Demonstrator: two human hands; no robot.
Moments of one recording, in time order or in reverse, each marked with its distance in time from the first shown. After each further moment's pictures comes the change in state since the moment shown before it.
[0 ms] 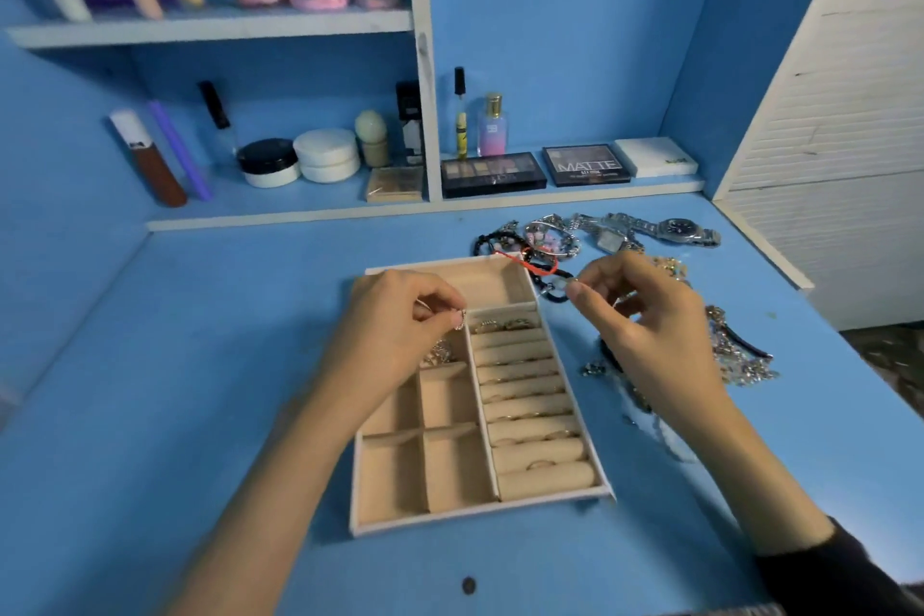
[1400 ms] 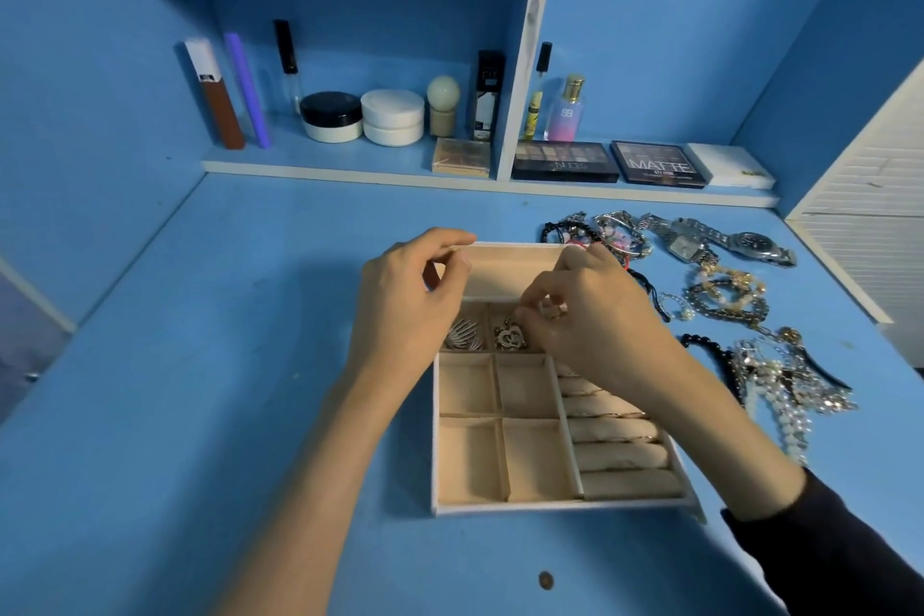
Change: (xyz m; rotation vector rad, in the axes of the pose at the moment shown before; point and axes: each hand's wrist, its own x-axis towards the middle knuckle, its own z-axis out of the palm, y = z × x) left_hand -0.002 -0.054 -0.004 -0.219 0.394 0.050; right_hand 0.016 -0.031 0.079 -0.711 -0.409 -0.219
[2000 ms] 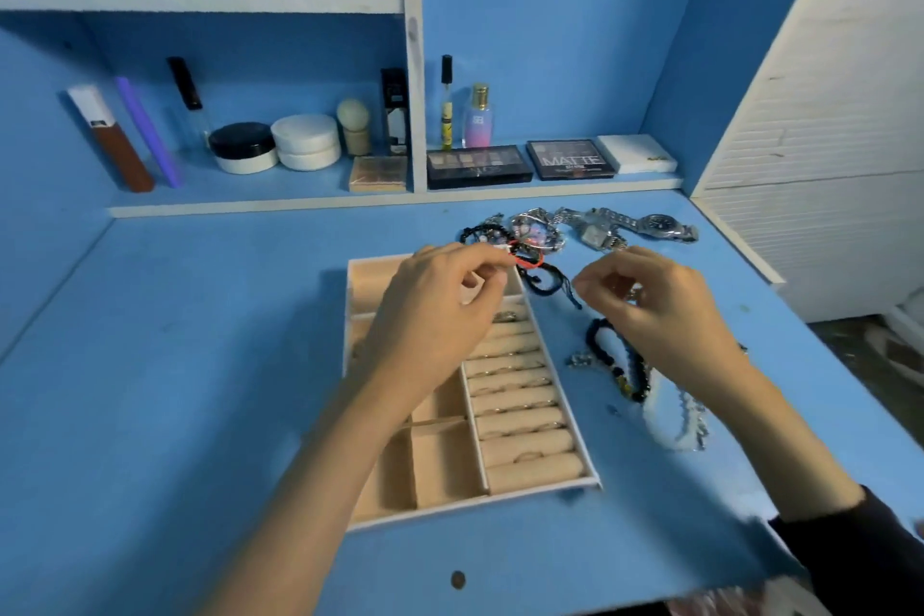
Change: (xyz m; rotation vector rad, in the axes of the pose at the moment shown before) left_hand -0.005 0.067 0.045 0.111 -0.319 0.176; right_hand -0.047 0.089 -0.043 0.314 0.192 0.230
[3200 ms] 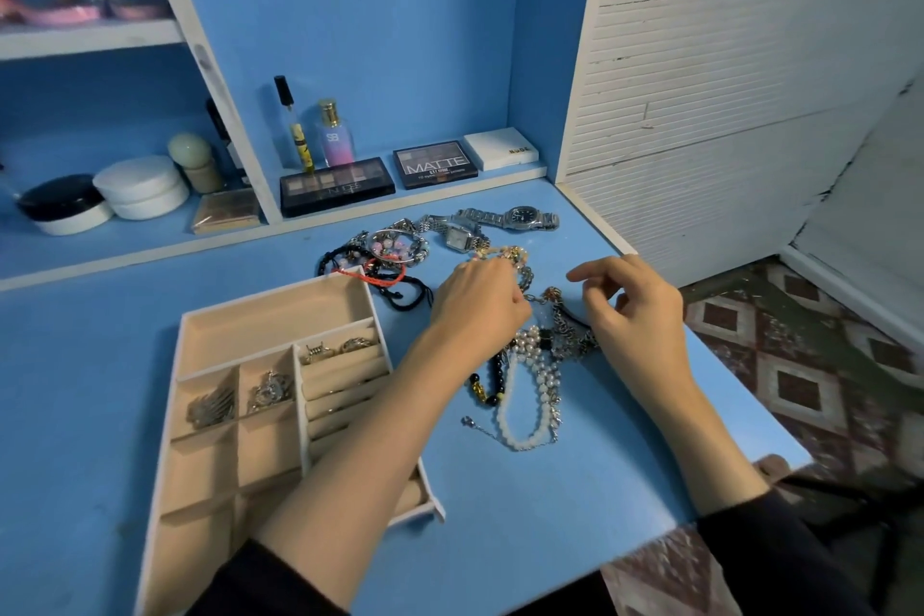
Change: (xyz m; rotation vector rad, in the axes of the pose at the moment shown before) left_hand 0.054 0.068 0.137 0.262 -0.436 -0.002; right_hand -0.033 0.090 -0.035 0.097 0.440 0.201
